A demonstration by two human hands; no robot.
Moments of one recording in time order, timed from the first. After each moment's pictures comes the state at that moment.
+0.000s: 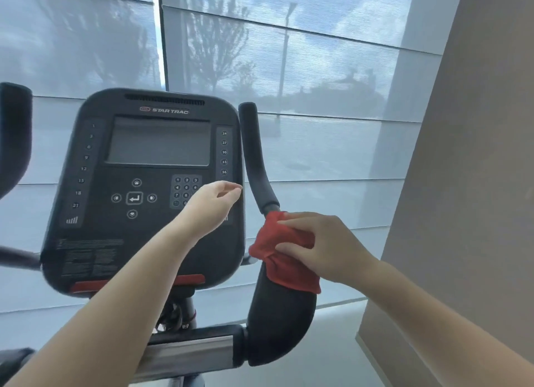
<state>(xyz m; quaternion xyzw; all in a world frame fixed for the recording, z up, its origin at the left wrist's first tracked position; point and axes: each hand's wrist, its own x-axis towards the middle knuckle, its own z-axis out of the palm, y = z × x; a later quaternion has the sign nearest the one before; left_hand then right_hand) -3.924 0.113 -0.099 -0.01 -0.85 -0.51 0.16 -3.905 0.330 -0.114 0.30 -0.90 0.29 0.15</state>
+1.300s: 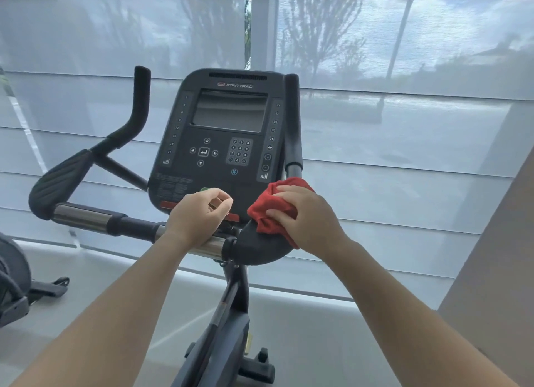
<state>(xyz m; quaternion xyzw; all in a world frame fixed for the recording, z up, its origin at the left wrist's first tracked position) -3.804 0.141 -0.167 0.18 -0.91 -0.26 0.28 -3.888 0.341 -0.145 0.47 -0.80 0.34 0.18</state>
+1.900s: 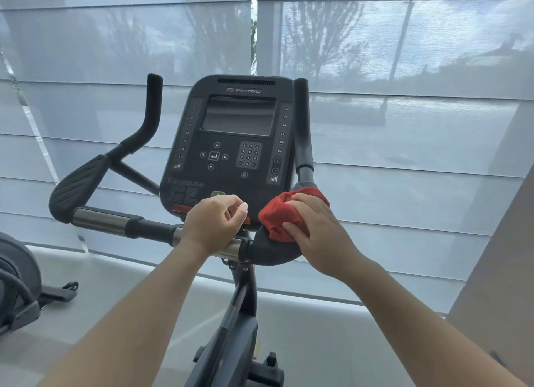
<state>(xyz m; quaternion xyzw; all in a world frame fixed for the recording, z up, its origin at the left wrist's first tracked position) -3.798 0.145 -0.173 0.12 -0.91 -0.18 0.36 -3.880 0.345 -0.168 0.47 -0.81 0.30 0.16</state>
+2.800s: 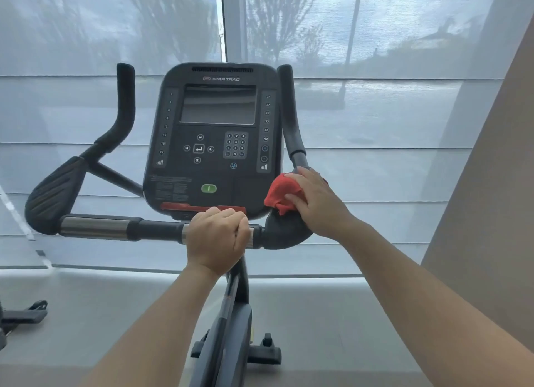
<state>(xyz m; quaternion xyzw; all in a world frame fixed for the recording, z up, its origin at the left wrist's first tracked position) -3.775 0.140 -0.206 0.05 -0.90 0.03 0.42 -3.883 0.322 -0.159 0.39 -0.86 0.30 0.14</state>
